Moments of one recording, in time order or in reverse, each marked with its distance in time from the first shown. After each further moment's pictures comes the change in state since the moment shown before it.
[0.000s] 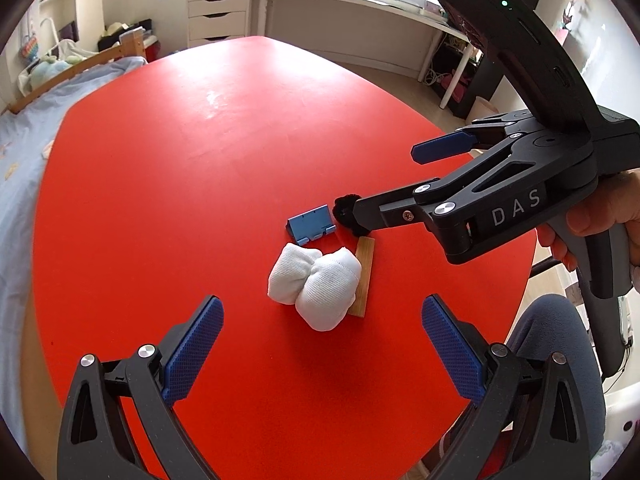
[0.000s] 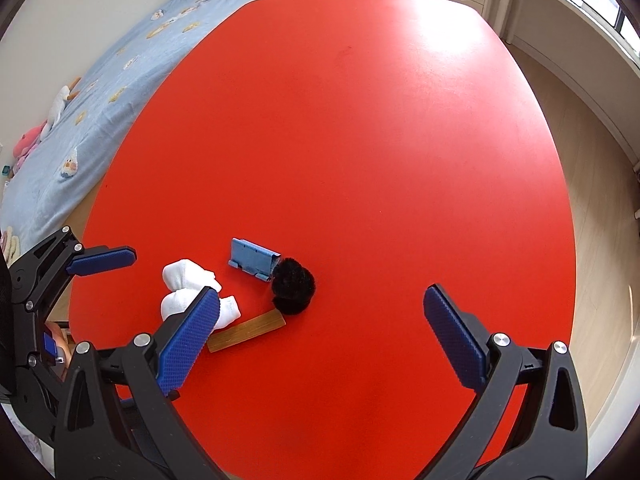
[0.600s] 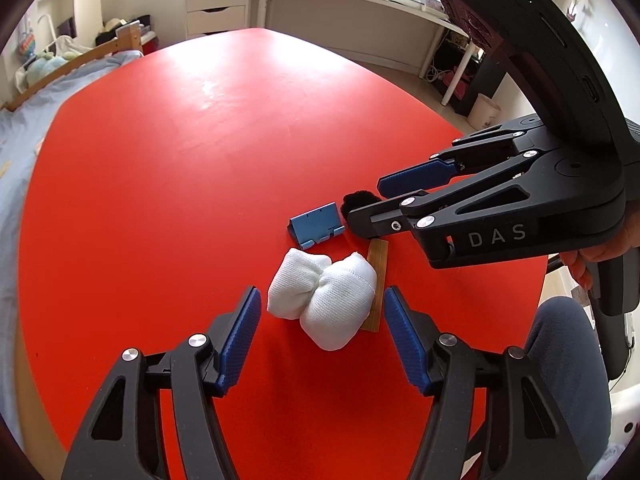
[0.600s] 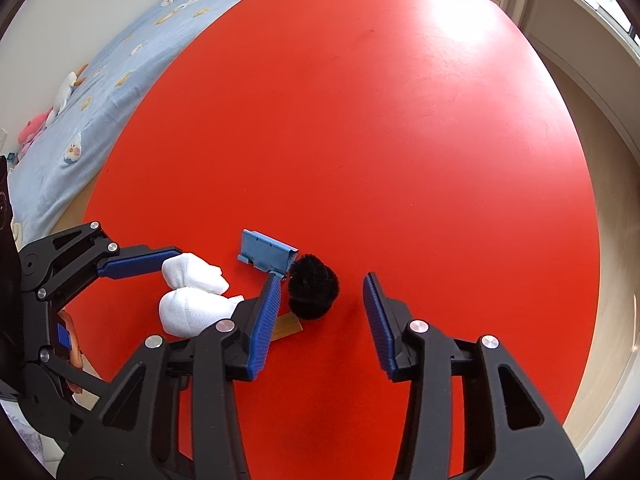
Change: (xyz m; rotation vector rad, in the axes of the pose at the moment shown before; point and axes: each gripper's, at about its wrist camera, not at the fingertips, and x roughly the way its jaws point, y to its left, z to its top) left arm 0.016 -0.001 -0.007 0.001 0.012 0.007; right arm 0.017 0.009 0.001 -0.042 0.036 0.023
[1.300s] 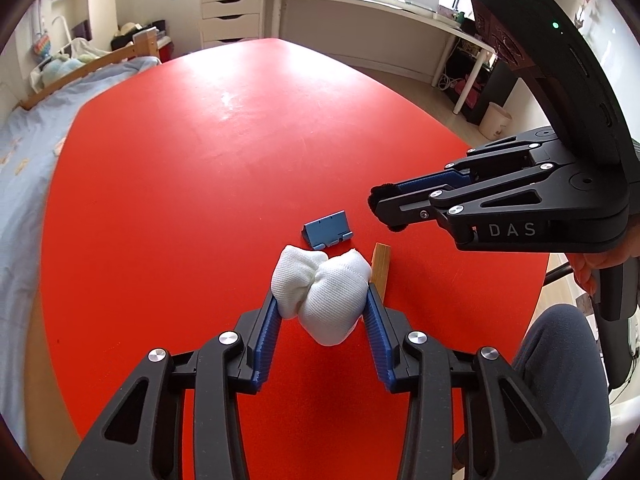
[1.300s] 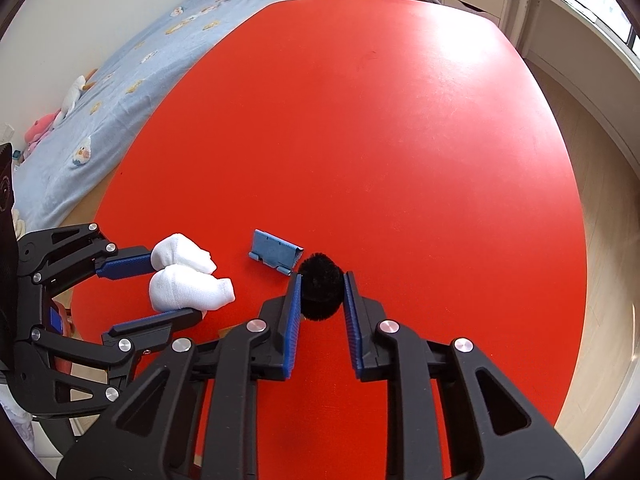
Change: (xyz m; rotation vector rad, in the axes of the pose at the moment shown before) left arm -0.021 0.004 0.005 -0.022 -0.029 0.051; right arm -0.022 0.002 -0.009 -0.021 -0.073 0.007
